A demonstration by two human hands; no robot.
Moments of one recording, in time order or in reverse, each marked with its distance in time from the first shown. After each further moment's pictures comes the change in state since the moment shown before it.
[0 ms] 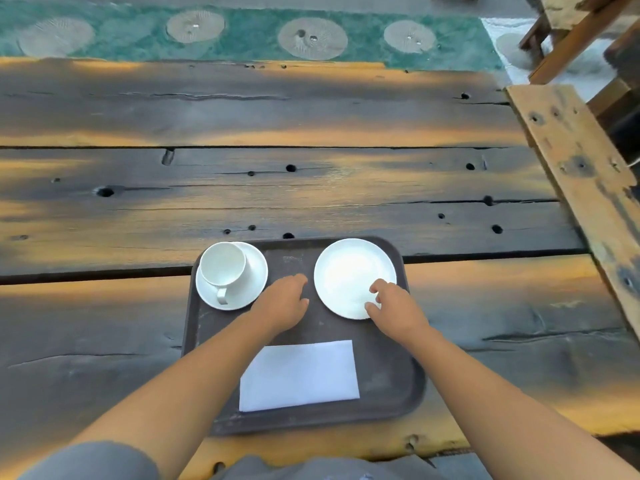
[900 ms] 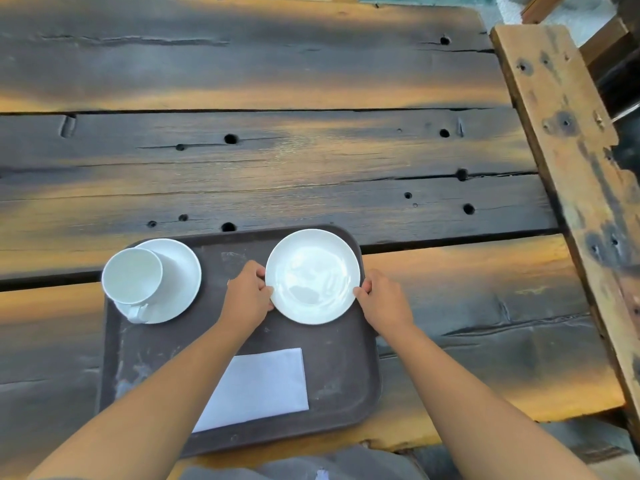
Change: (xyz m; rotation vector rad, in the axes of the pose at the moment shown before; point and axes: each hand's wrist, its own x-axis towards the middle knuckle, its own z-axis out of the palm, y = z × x) left_hand 0.058 0.025 0.051 -0.549 0.151 -0.348; right_hand 0.039 0.069 -0.008 0.155 0.068 0.231
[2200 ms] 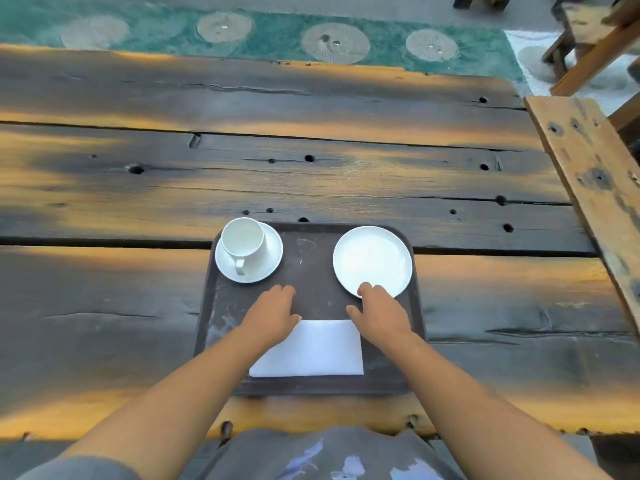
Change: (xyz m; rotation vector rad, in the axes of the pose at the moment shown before) left_hand -0.098 -0.068 -0.073 0.547 -0.113 0.232; right_hand -0.109 -0.081 0.049 -0.270 -0.051 -0.276
